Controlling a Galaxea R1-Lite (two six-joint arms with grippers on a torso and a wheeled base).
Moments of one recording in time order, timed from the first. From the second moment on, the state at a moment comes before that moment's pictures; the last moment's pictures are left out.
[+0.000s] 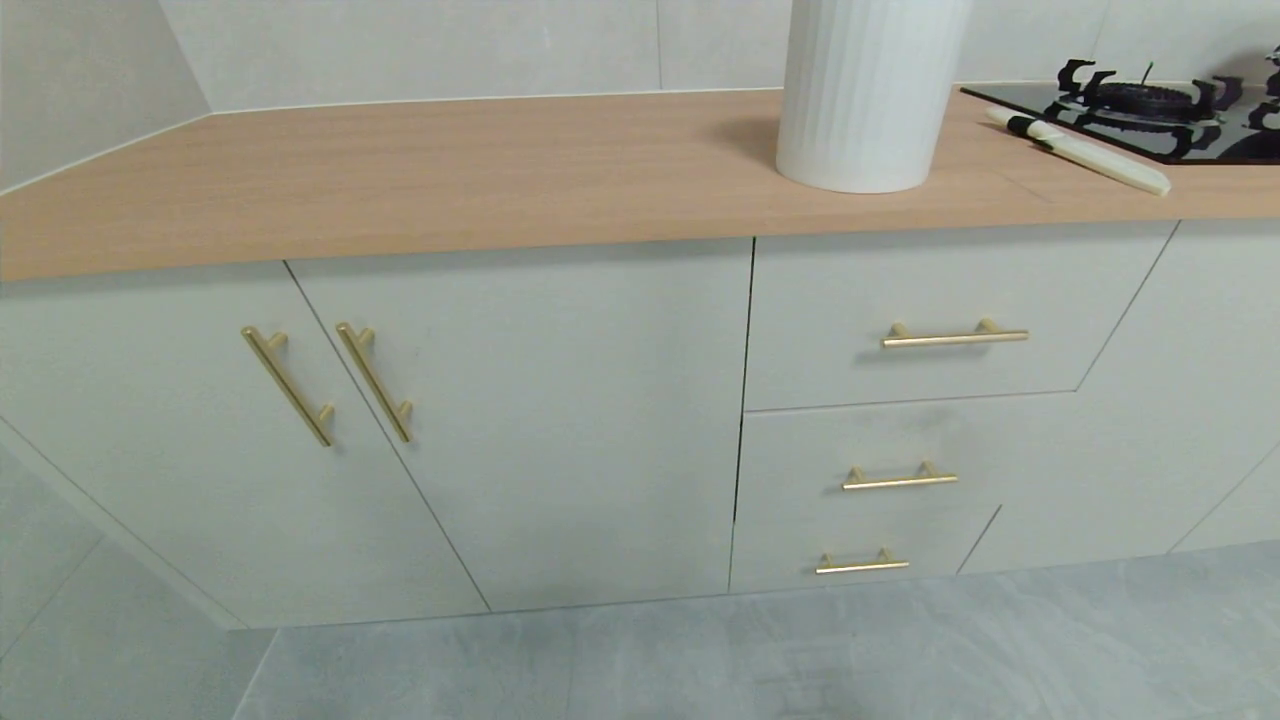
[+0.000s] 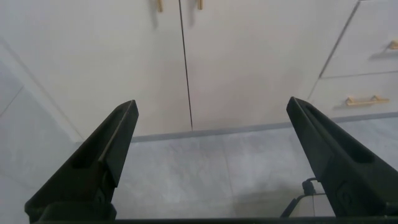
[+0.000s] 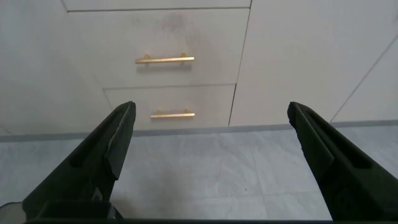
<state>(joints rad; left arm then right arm) 0.01 0.00 0.00 0.00 -0.03 0.02 0.00 0.00 0.00 0.00 0.00 -0.02</state>
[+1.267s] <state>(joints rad) 0.01 0.00 0.00 0.00 -0.03 0.02 0.00 0.00 0.00 0.00 0.00 -0.02</state>
